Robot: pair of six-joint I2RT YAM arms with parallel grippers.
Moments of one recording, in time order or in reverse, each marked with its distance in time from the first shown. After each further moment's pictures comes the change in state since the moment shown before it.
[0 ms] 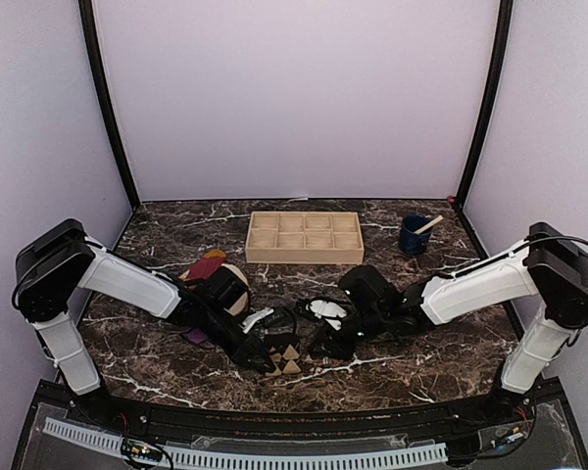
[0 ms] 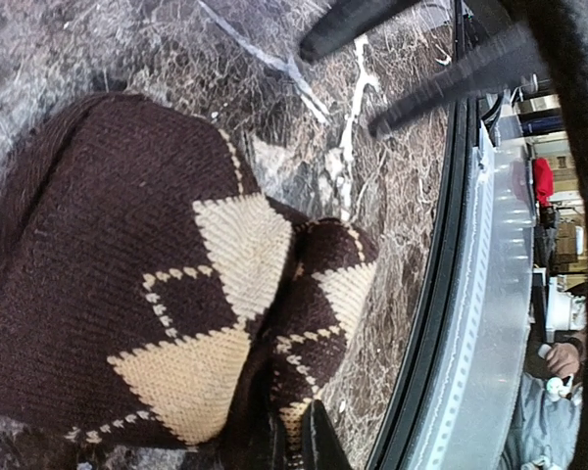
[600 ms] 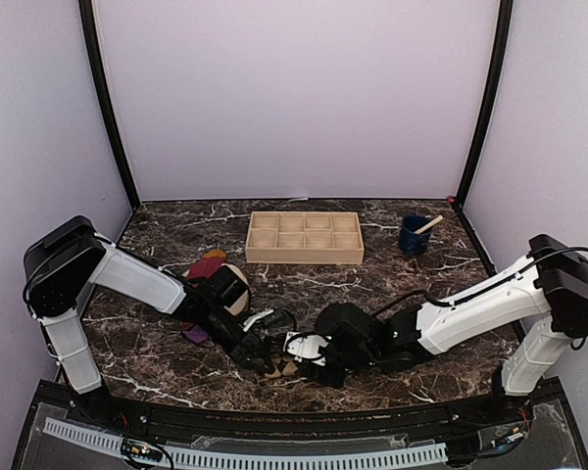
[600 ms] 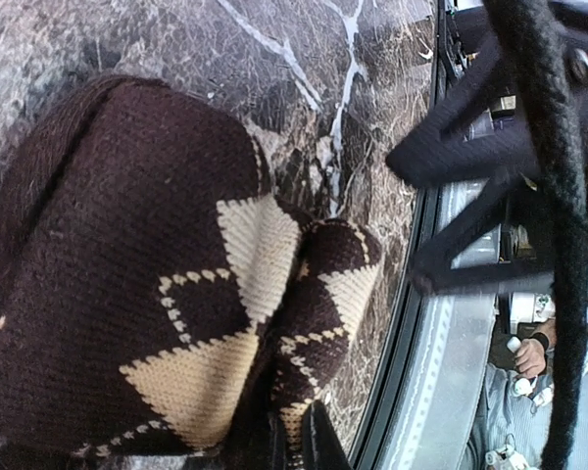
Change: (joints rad) left arm 0.039 0.061 0.037 -0.050 0.119 0.009; right arm 0.292 -0.033 0.008 -0.021 0.427 -0.225
